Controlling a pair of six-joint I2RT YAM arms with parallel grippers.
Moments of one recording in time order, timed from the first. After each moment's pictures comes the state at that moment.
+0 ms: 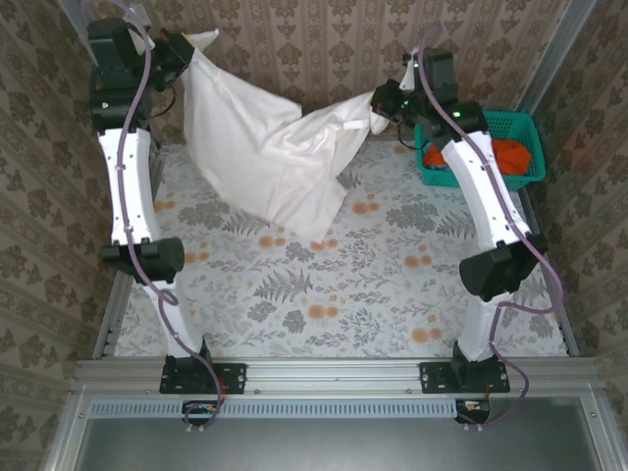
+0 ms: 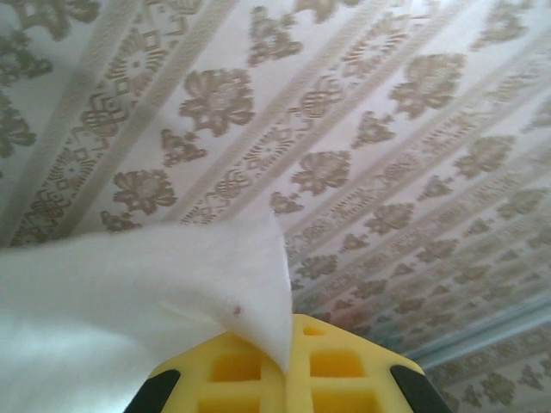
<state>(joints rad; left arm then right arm) 0.01 2.02 2.68 -0.78 0.46 -0.70 0.26 1.90 2.30 -0.82 -0.20 0.58</state>
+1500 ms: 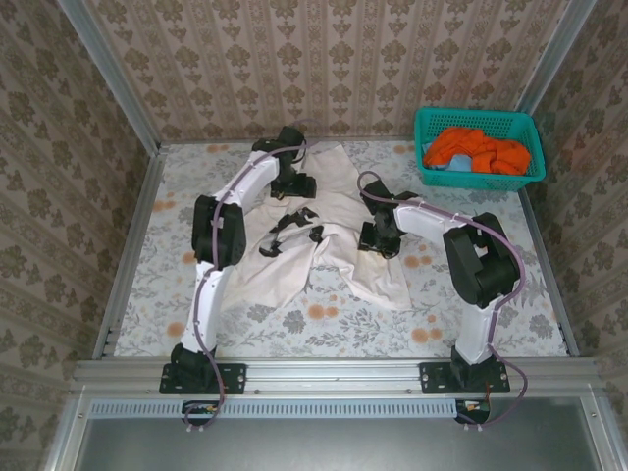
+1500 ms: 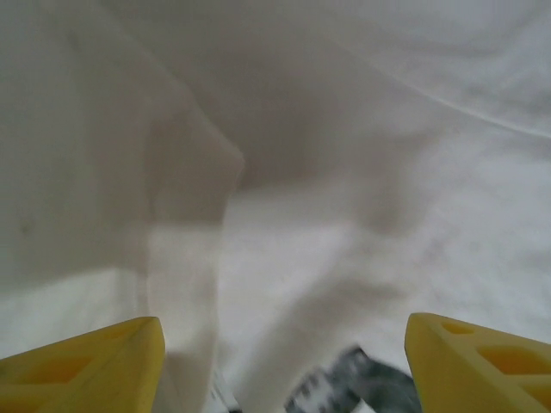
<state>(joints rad) -0.45 2.47 2.29 -1.08 0.06 -0.24 0.42 1.90 1.26 -0.72 -0.06 0.69</state>
